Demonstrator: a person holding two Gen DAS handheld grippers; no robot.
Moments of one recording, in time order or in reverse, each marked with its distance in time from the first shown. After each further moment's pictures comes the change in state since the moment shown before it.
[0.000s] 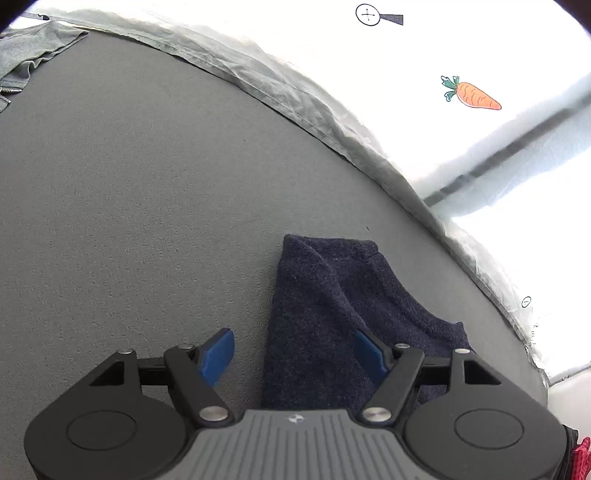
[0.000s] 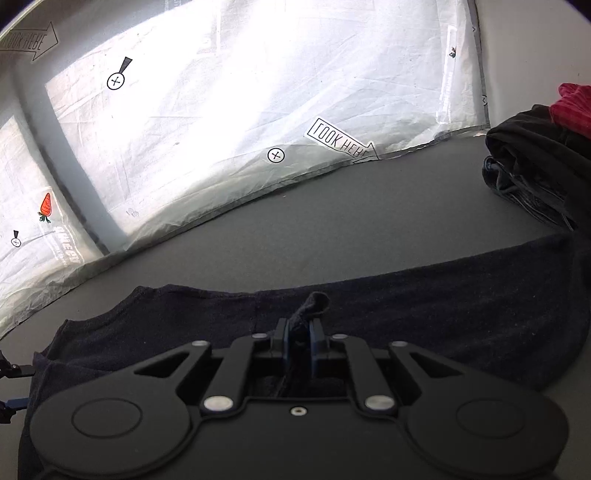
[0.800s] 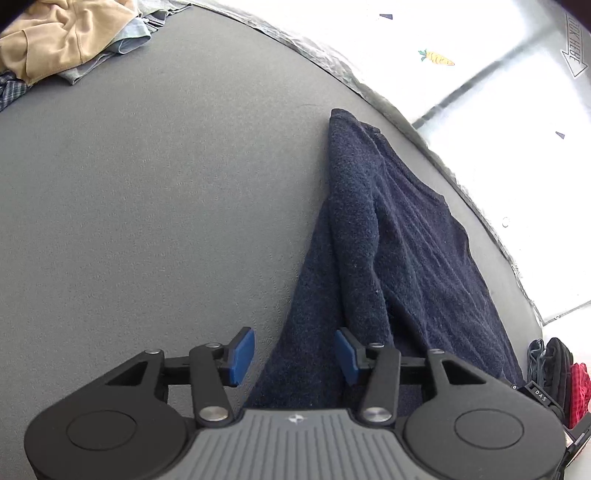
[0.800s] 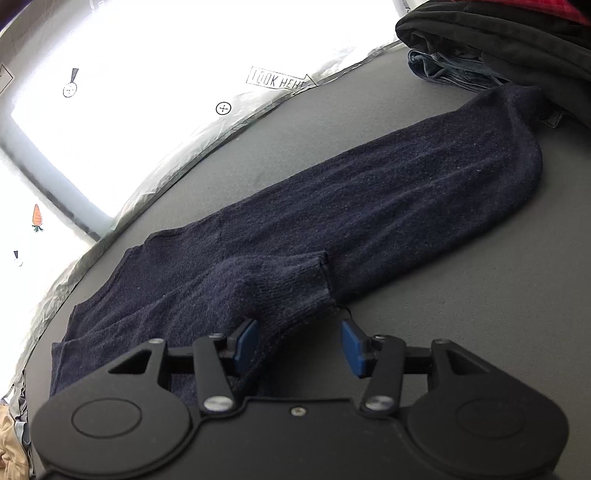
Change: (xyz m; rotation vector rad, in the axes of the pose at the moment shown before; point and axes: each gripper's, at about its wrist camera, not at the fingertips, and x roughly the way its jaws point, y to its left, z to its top) left arm -0.158 0.022 -0.164 -0.043 0.016 0.007; right arm -0.029 -0.048 -0.078 0.291 0.132 0.004
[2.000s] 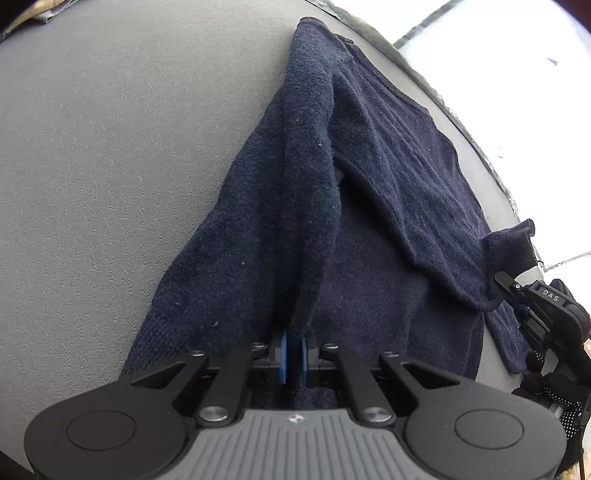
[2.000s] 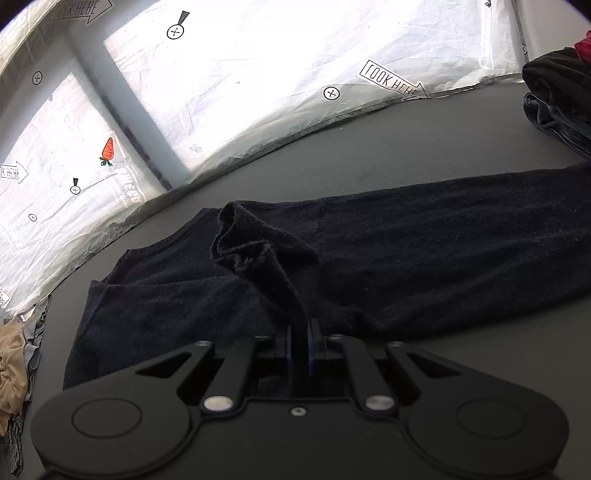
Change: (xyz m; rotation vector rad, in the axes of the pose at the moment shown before) left arm 0.008 -0.063 -0.079 0.030 0.176 -0.001; right arm -0.004 0.050 0.000 -0.297 0.028 0.176
